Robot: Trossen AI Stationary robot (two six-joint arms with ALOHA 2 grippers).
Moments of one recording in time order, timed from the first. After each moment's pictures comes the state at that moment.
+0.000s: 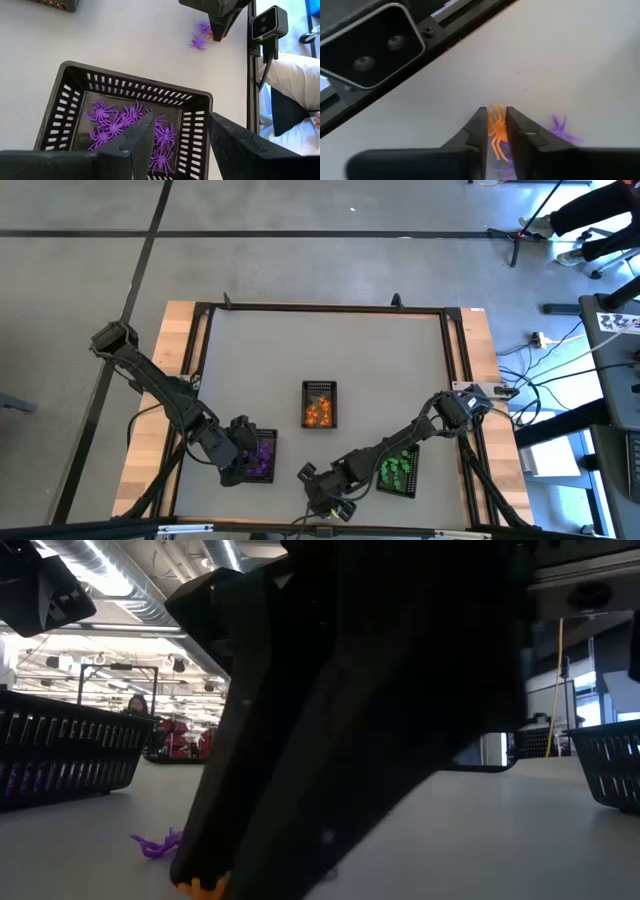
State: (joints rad) left arm -0.69 1.27 0.78 -0.42 -0.22 -0.87; right arm 0.51 2.32 1.72 -0.38 -0.12 -0.37
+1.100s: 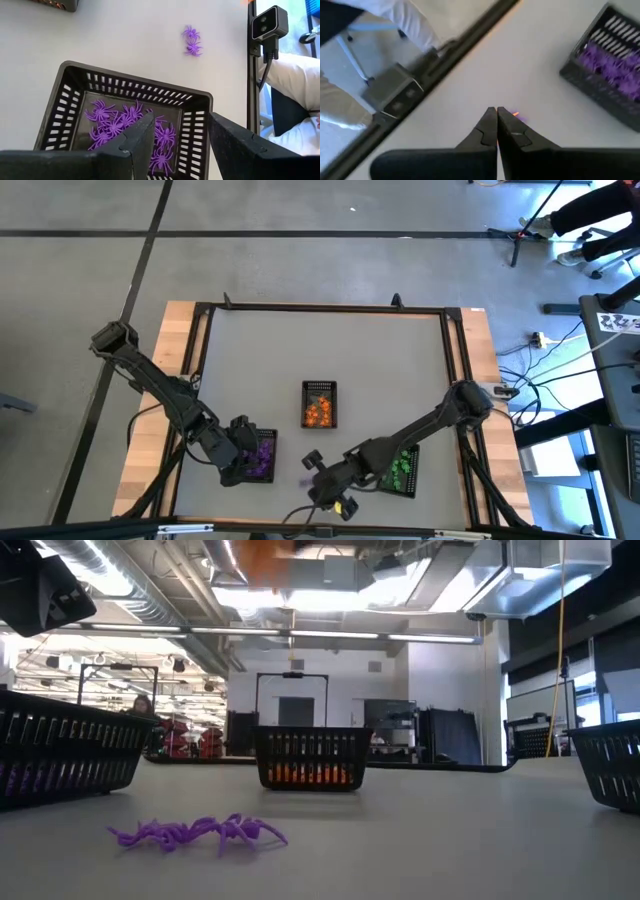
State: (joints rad) left arm -0.69 1.27 0.78 -0.42 -0.22 -0.87; right arm 0.52 2.11 1.71 -0.45 -0.05 -0.21
